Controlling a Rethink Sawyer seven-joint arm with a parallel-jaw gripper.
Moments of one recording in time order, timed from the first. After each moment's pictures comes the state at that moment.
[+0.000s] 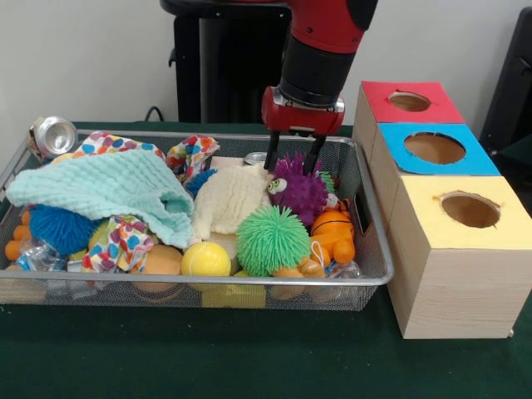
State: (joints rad) arm -0.04 -0.56 -0.17 1.75 -0.12 0.35 1.58
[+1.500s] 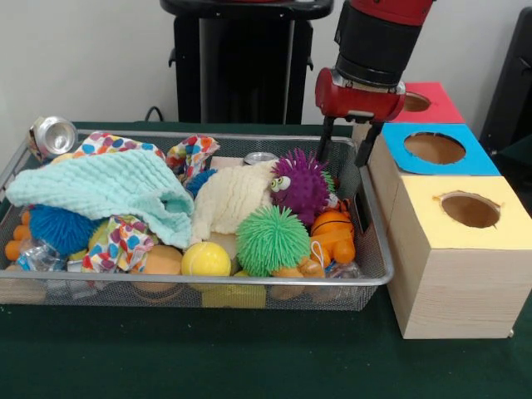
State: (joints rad) arm 0.09 -0.60 -0.20 1.66 -0.03 0.44 1.58
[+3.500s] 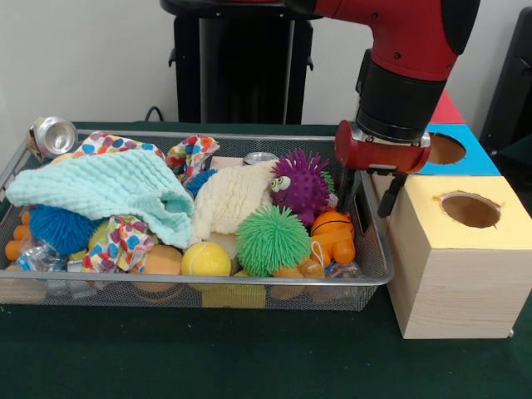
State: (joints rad) arm 0.10 -0.44 -0.21 1.45 0.08 0.50 1.58
